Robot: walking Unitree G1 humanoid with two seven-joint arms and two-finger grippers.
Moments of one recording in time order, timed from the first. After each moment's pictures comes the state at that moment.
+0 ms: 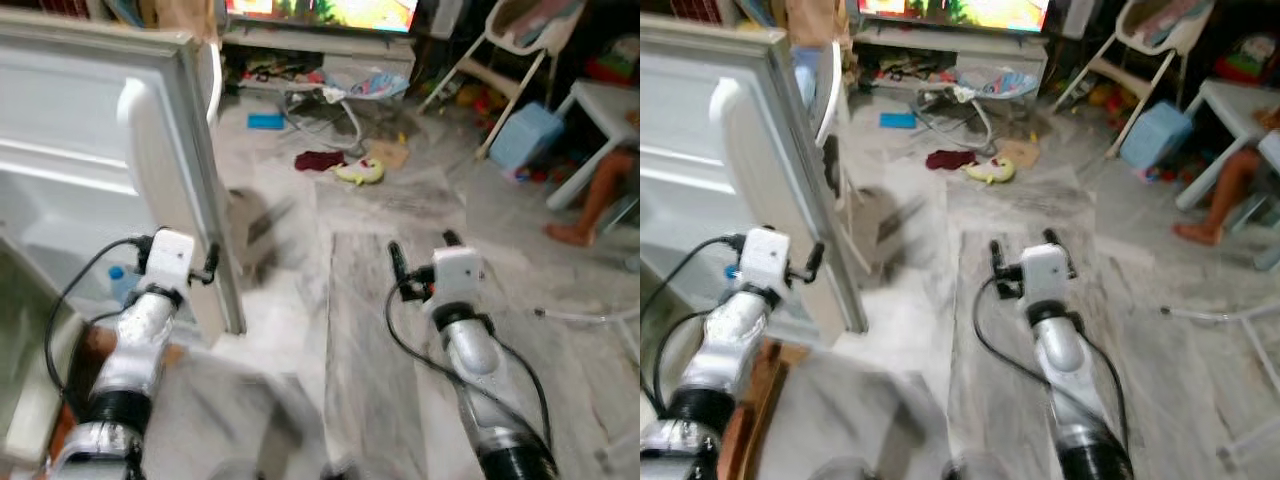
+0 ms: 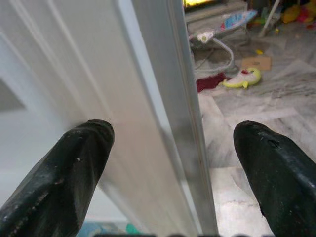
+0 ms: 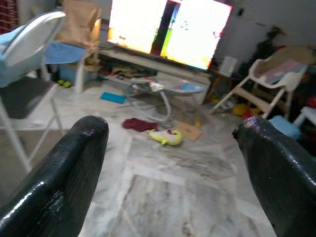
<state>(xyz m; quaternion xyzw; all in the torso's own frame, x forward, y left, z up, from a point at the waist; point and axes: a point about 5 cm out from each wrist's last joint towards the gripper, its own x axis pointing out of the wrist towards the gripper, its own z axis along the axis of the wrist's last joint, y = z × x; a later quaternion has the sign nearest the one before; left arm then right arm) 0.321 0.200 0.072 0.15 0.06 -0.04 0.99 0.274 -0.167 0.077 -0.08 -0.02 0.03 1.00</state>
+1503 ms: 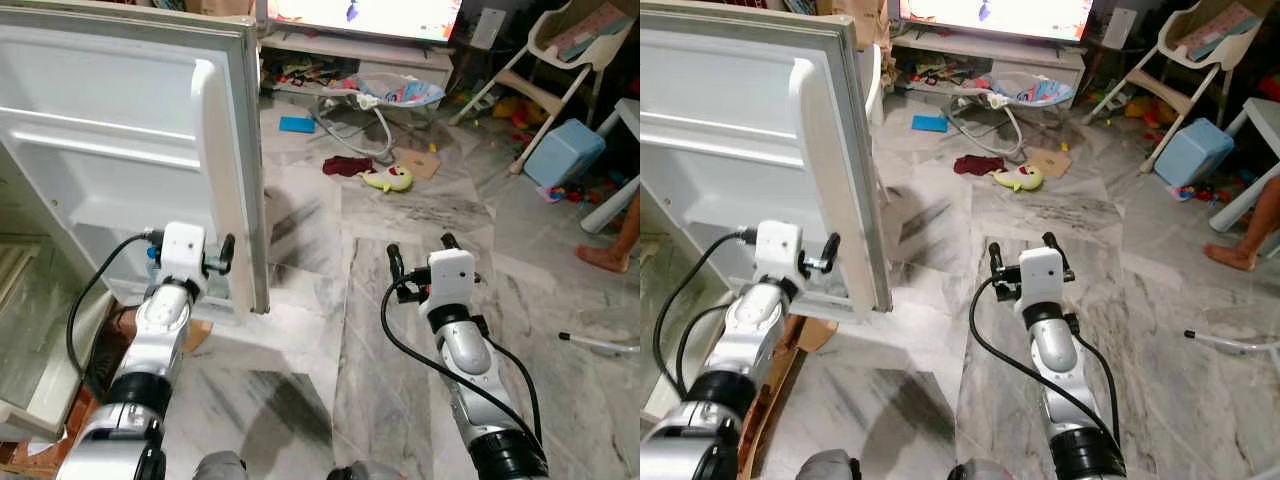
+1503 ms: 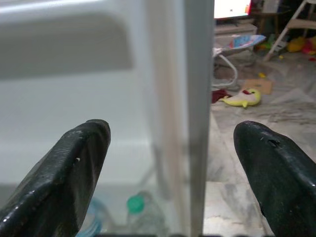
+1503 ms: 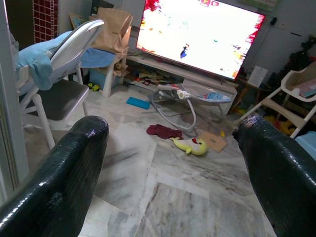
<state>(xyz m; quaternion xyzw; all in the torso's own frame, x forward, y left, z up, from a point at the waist) 0.337 0.177 0.080 0.09 0.04 -0.05 0.99 0.281 -0.153 0.075 -0.08 -0.03 0.05 1.00</state>
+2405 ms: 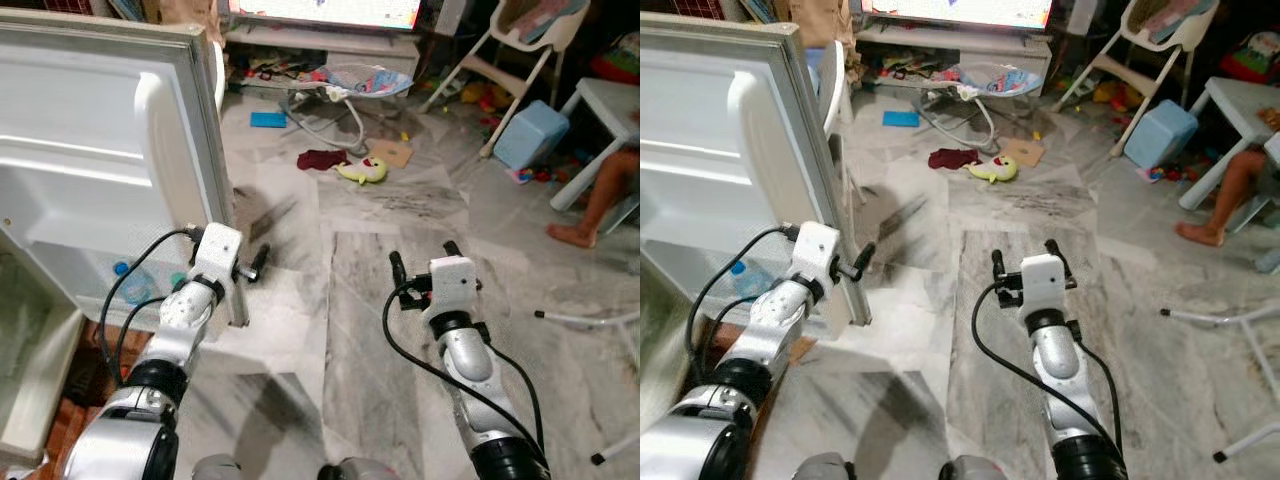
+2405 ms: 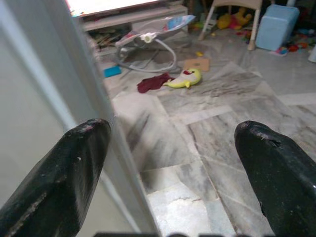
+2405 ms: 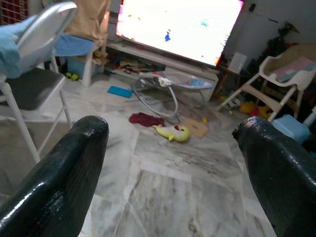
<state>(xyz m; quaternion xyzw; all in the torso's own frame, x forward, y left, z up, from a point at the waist) 0.320 0.163 0.053 0.11 0.08 -0.14 0.98 0.274 -0.154 0.069 -0.08 -0.01 0.04 1.00</state>
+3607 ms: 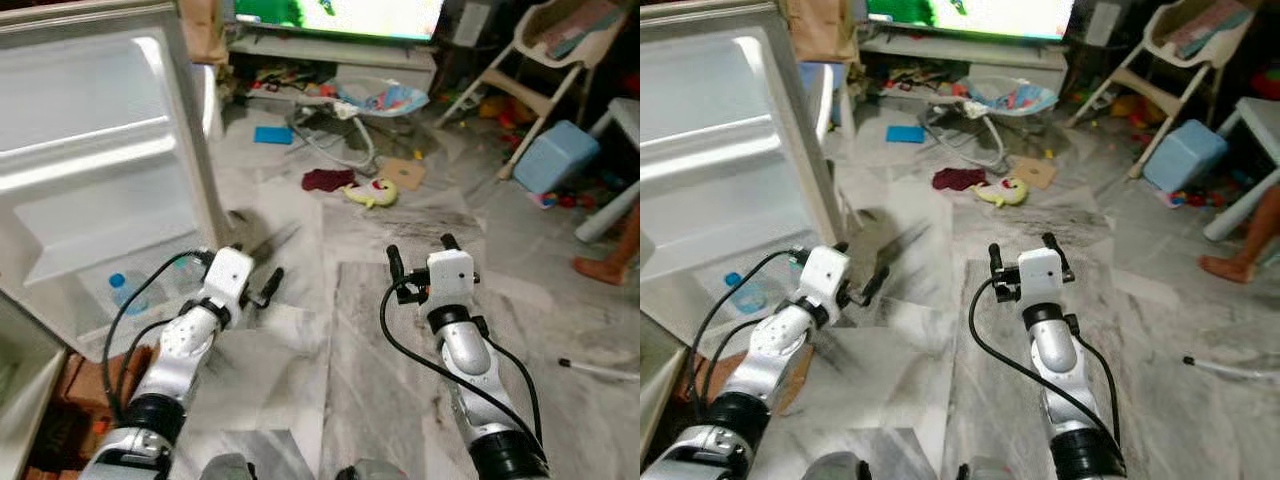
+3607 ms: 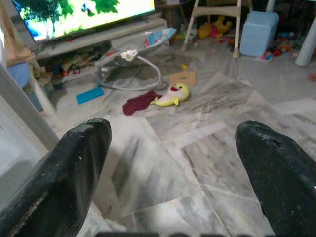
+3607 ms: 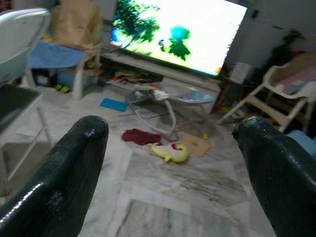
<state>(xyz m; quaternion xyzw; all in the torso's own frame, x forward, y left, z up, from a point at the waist) 0.293 0.164 0.049 0.13 0.05 -0.19 0.97 0.280 -0.148 0.074 -0.08 -0.03 0.05 0.99</state>
